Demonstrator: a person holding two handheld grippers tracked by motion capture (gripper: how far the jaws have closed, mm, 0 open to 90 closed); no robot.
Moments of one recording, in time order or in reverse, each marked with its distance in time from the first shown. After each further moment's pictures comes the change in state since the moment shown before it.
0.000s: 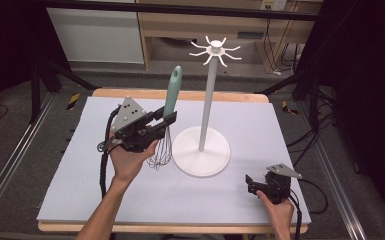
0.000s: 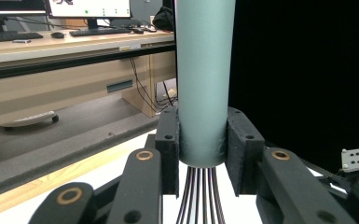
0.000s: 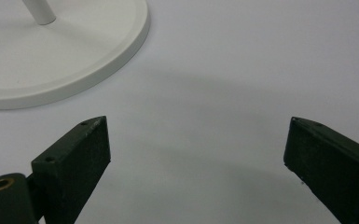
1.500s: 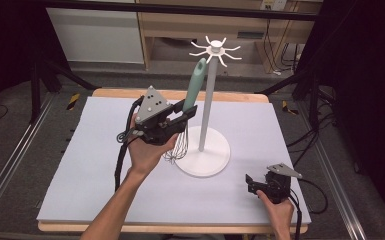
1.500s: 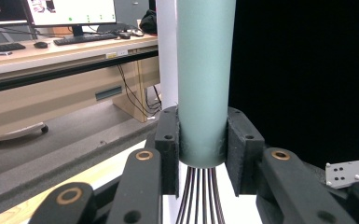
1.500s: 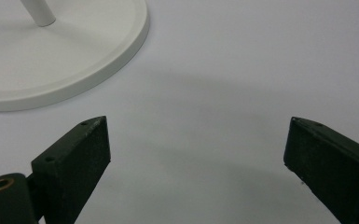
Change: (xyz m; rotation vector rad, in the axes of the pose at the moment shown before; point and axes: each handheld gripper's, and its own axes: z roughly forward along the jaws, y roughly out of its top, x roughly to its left) left arm -0.025 0.026 0.027 0.007 -0.036 0.037; right arm -0.001 0.000 0.001 0.000 -0.001 0.003
